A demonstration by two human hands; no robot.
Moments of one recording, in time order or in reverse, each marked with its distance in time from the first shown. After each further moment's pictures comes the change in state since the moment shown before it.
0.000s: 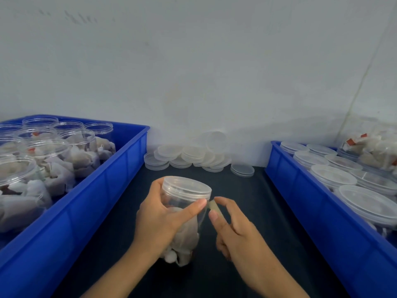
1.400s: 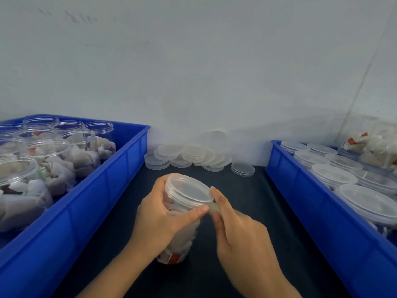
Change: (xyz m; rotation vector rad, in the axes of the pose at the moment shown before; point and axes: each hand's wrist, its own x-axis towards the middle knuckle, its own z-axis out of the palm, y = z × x) left_hand 0.001 0.001 -0.006 0.092 -0.099 0.133; right_hand 0.003 0.002 0.009 -0.502 0.205 -0.217
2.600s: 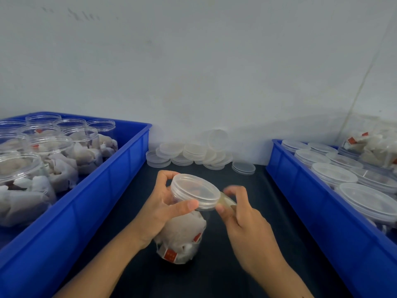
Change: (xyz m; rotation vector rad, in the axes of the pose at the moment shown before) left_hand 0.013 -0.005 -0.012 -0.395 -0.324 -0.078; right_hand 0.007 0.007 -0.008 0.234 -0.058 0.167
